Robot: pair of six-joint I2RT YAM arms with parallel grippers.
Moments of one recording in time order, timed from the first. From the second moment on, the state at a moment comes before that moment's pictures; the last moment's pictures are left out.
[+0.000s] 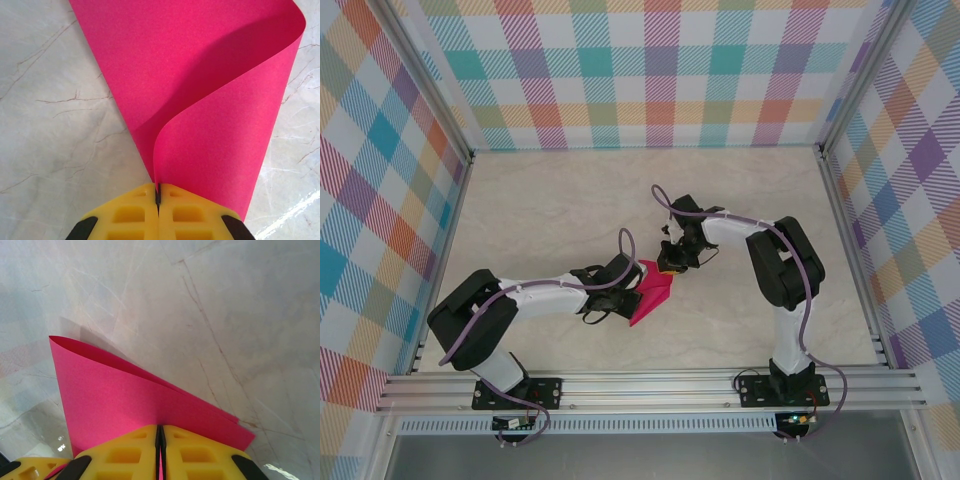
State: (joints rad) left arm -0.85 1.59 0.77 -0.27 0.02 -0.37; right arm 0.53 2.00 1.28 -0.63 -0.49 0.42
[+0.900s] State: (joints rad) left arm -0.85 1.60 0.76 -0.24 0.06 -0.37; right arm 0.53 1.75 1.18 -0.59 -0.50 0.52
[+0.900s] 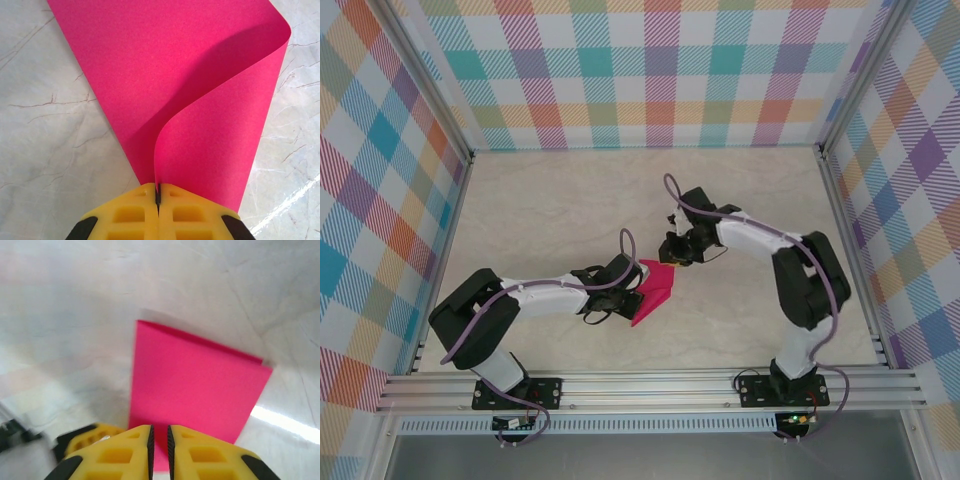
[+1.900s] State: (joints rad) left arm -0.84 1.60 0.75 -0.22 0.07 -0.37; right arm 0.96 1.55 0.55 0.23 -0.34 1.26
